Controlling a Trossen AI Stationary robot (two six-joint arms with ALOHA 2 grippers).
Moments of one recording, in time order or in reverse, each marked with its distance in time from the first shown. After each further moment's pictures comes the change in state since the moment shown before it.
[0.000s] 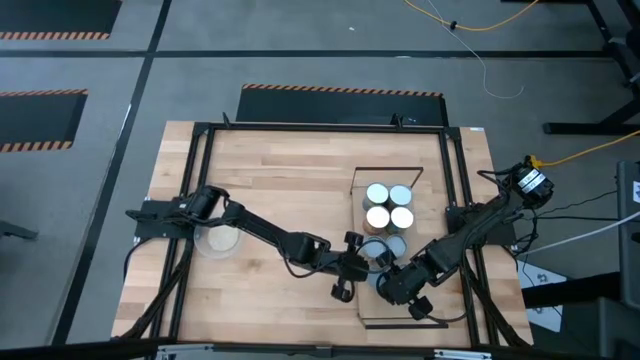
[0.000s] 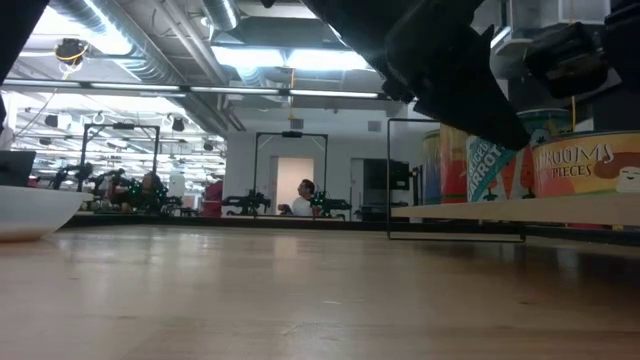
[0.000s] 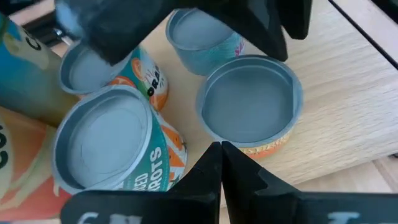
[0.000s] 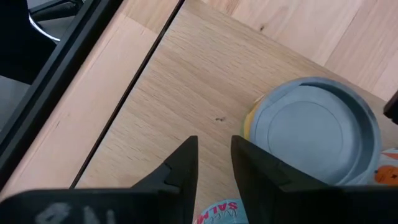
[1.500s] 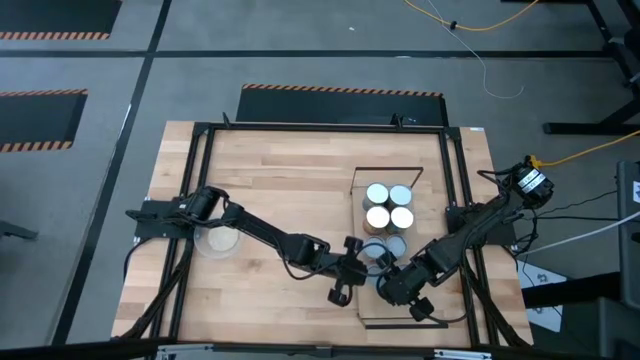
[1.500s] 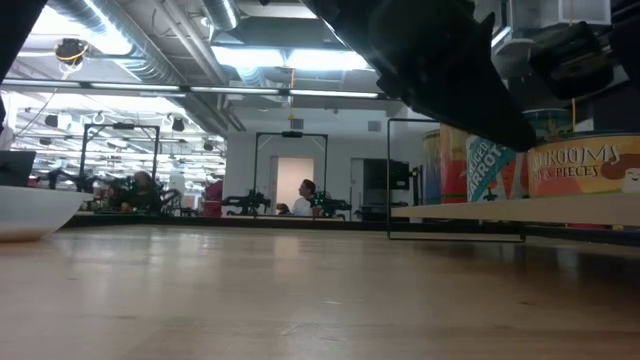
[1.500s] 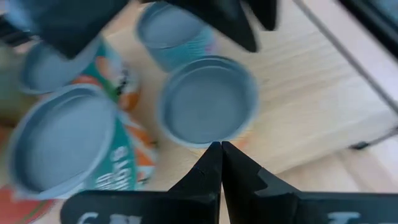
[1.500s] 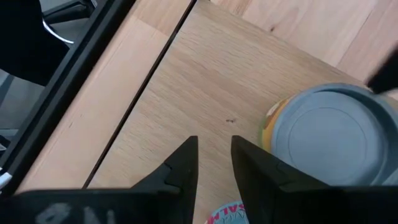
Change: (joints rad) left arm -0.012 0.000 0.000 -0.017 0.072 -0.019; right arm 0.000 0.000 0.000 0.005 -0.034 0.008
